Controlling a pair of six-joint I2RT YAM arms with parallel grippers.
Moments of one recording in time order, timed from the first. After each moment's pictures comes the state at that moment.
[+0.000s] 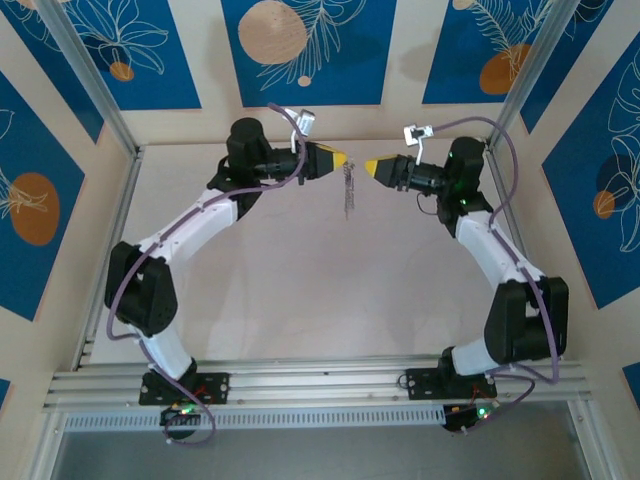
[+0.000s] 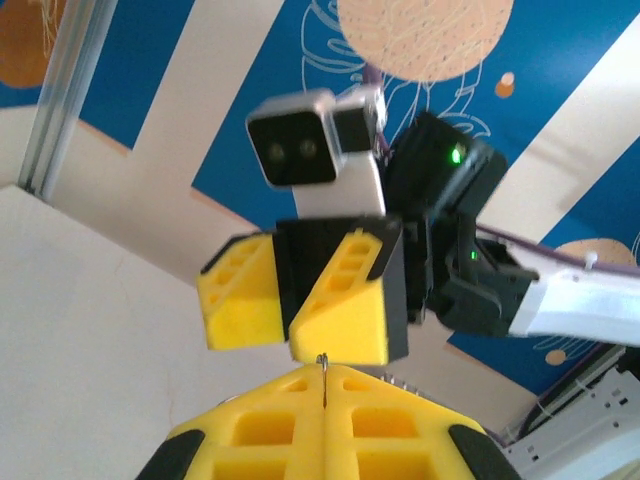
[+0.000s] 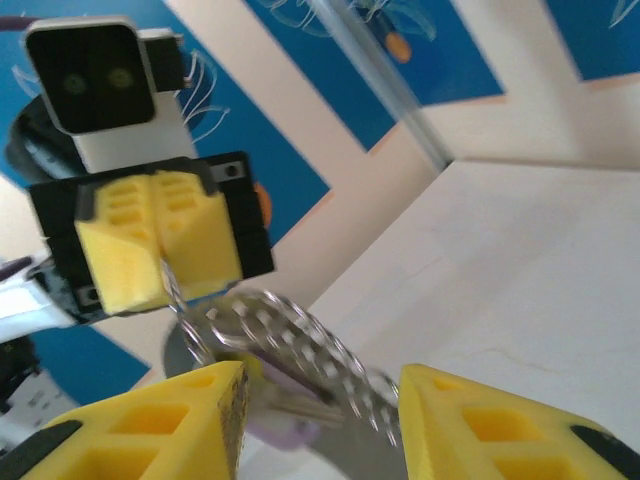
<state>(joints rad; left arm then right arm) -0.51 1.72 1.48 0.31 0.96 -0.58 0.10 1.42 1.05 0.33 -1.06 0.64</state>
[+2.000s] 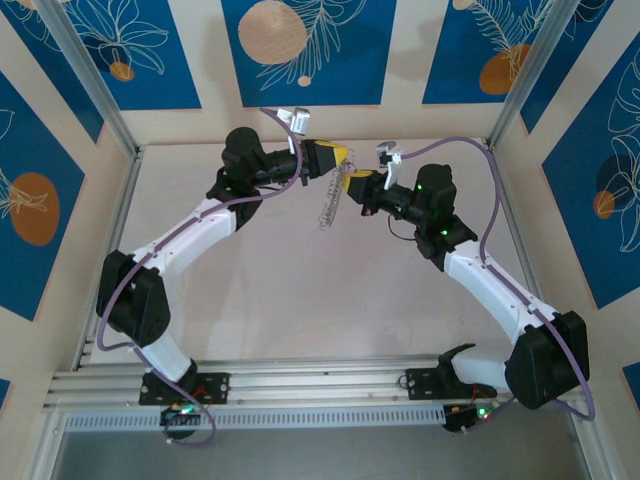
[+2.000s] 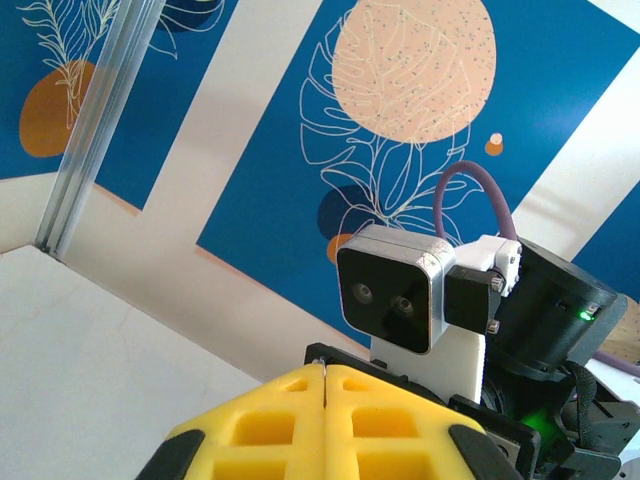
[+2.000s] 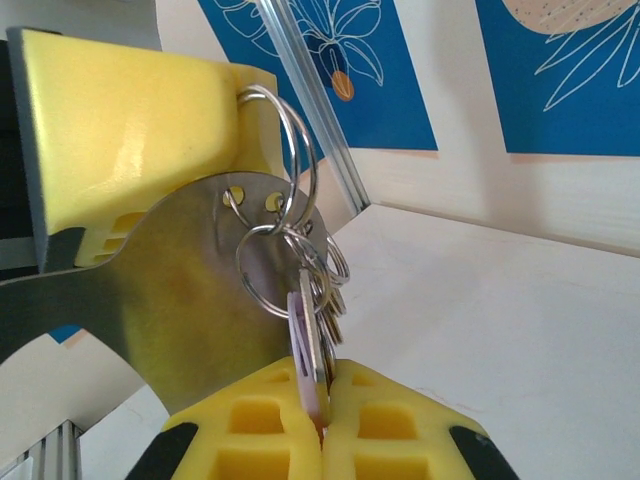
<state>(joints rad) -0.55 1.66 1.40 0.46 0.82 -0.66 0.39 1.24 0.96 0.21 -0.56 0.37</state>
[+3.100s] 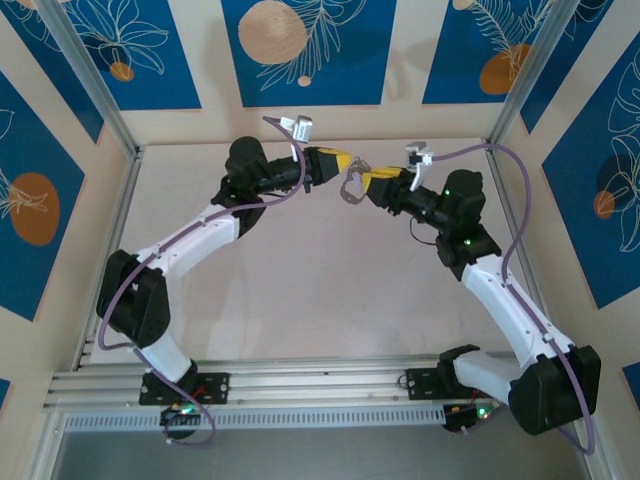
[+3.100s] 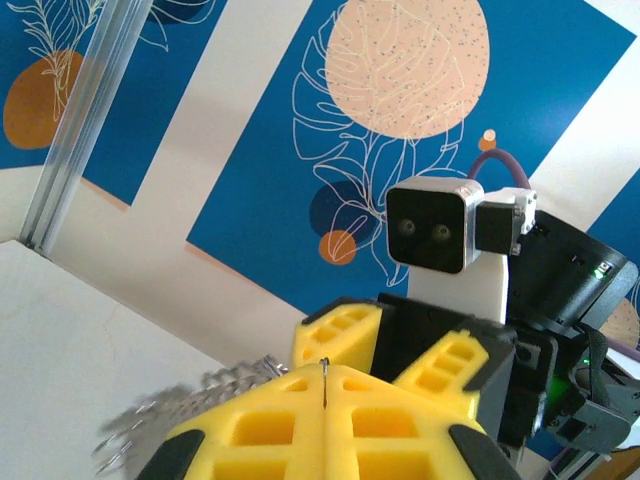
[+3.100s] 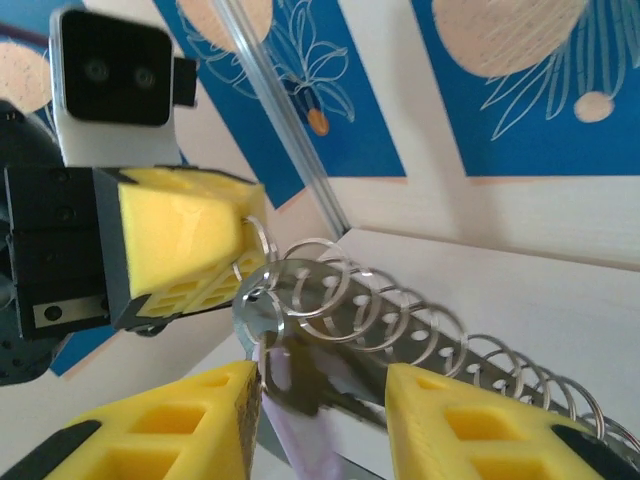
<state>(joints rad) -0.57 1.66 1.33 0.55 0.80 -0.69 0.26 1.09 0.91 0.17 -0.61 0.44</state>
